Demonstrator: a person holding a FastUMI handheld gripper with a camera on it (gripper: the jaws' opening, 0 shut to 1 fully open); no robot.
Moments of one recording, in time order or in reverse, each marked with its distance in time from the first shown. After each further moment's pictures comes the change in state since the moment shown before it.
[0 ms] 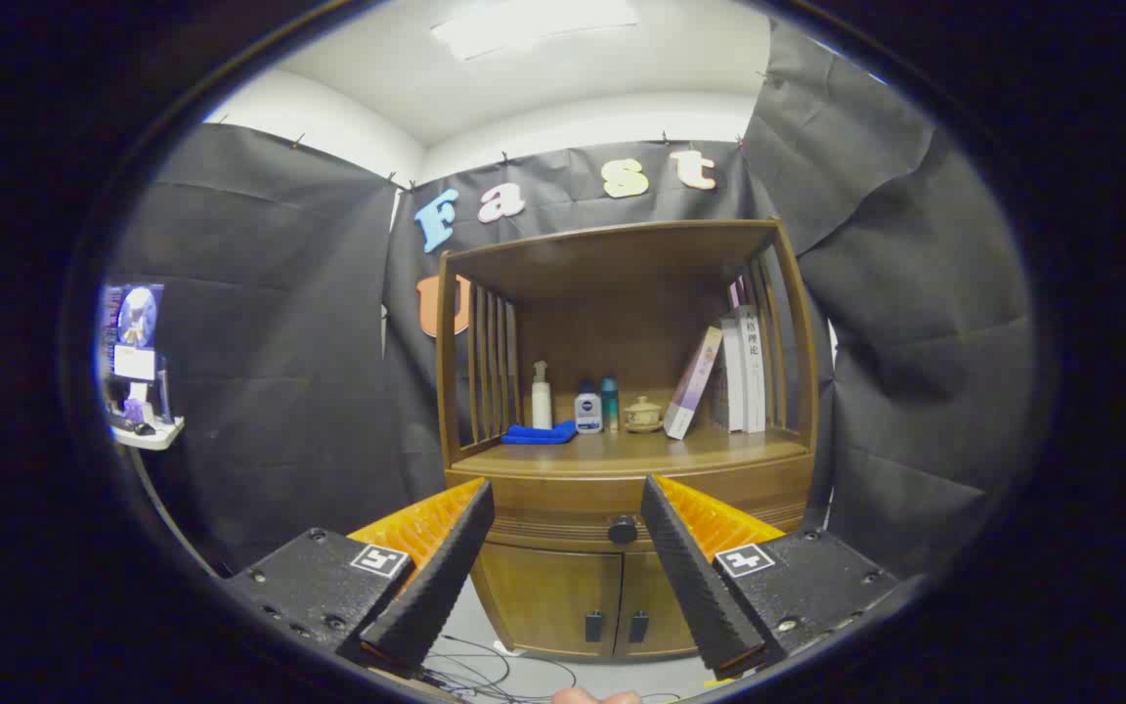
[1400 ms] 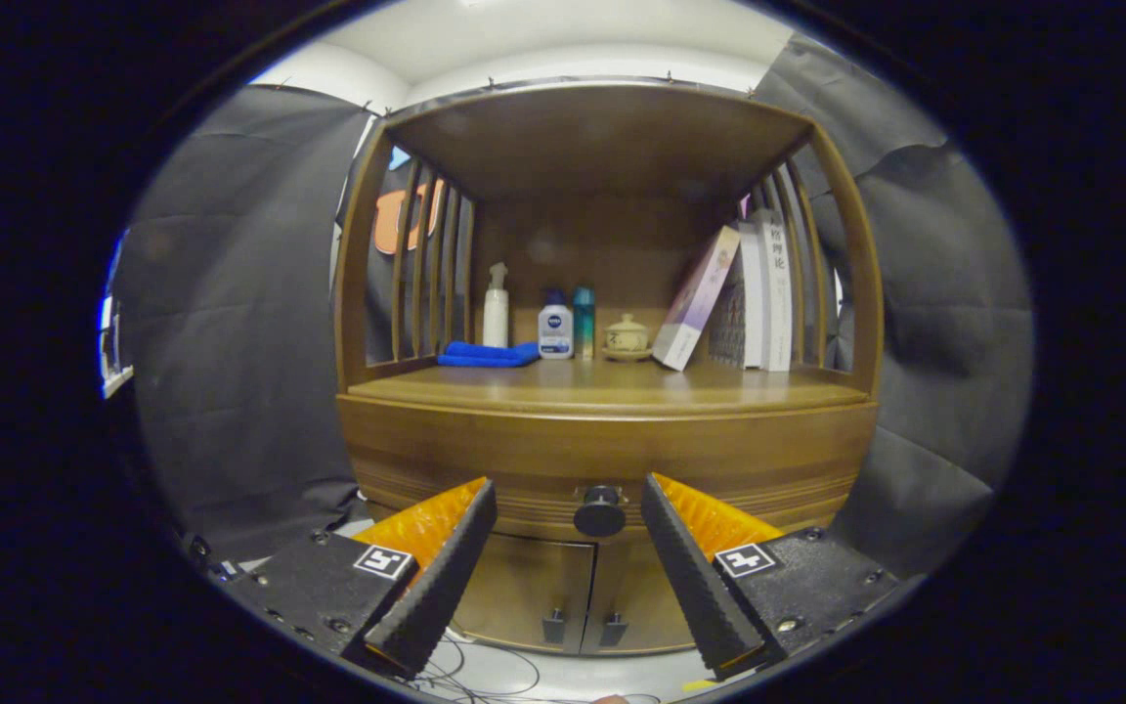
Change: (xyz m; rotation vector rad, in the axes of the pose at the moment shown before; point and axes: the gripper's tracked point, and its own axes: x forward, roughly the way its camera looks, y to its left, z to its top) arm 0.173 -0.048 -0.117 -0.054 0.209 -0.101
